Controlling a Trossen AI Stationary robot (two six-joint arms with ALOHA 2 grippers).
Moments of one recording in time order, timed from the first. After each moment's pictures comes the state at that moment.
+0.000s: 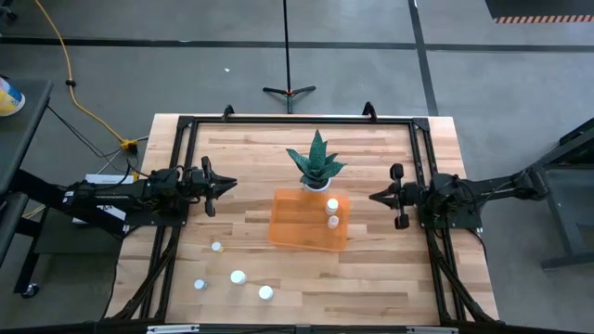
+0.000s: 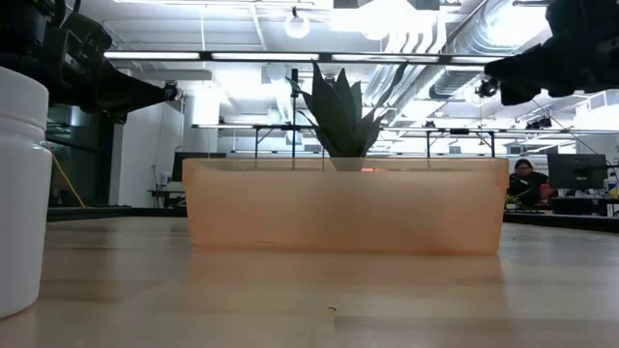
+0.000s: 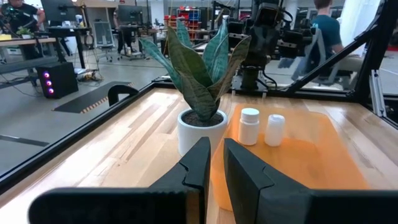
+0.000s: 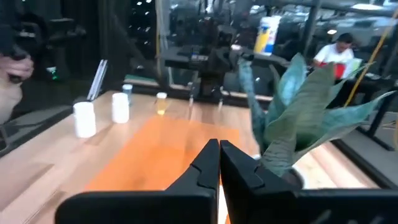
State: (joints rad) left arm 0.04 0.07 0.01 0.04 -0.17 -0.01; right arm 0.12 0.24 0.07 0.18 0.09 -0.11
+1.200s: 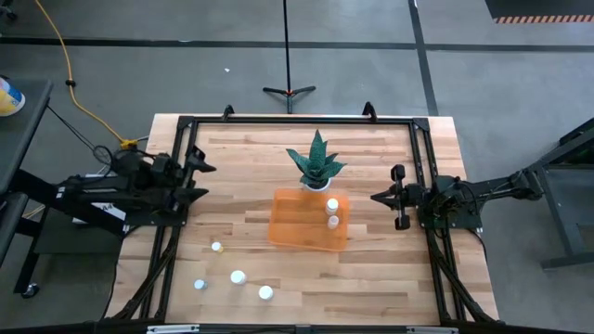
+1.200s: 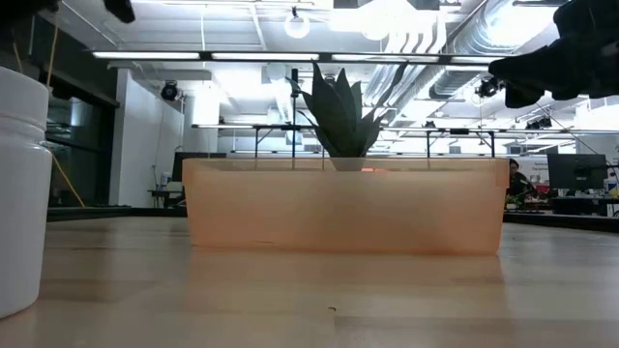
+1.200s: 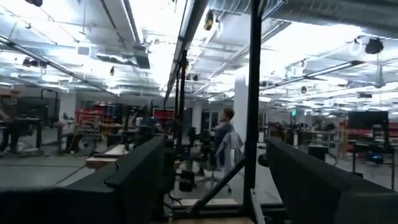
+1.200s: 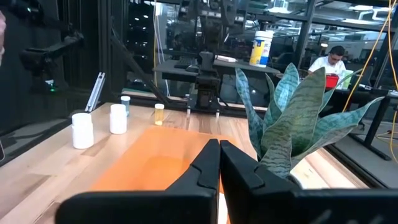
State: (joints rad) left arm 0.04 0.20 0.29 0.35 0.18 -0.13; right arm 0.15 0.18 0.01 0.22 0.12 -0.11
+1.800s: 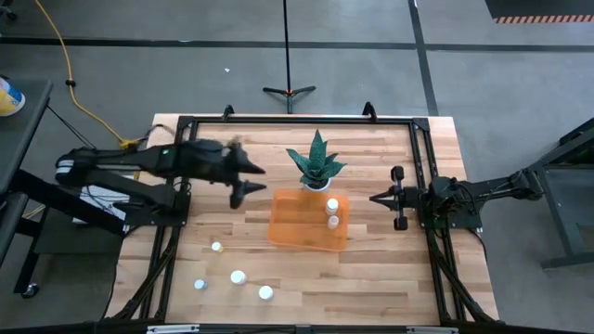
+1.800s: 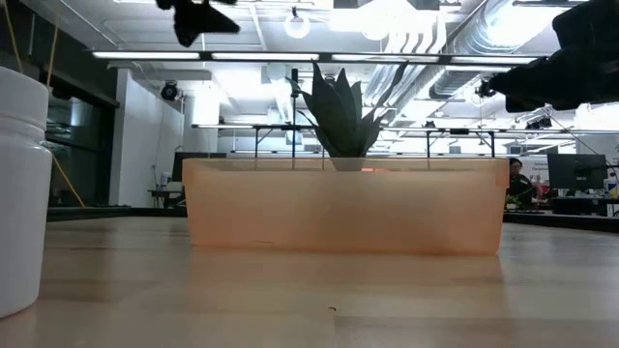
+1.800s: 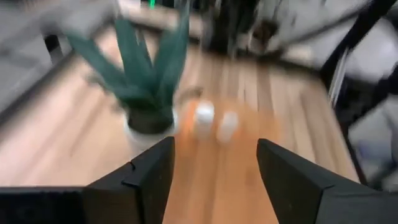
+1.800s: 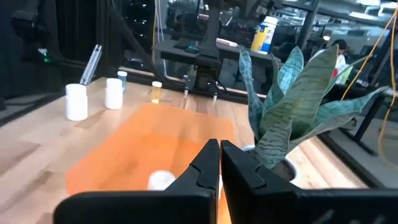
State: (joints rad) left arm 0.03 1.00 0.94 -0.42 -0.02 -0.22; right arm 0.15 0.18 0.01 0.14 0.13 -0.18
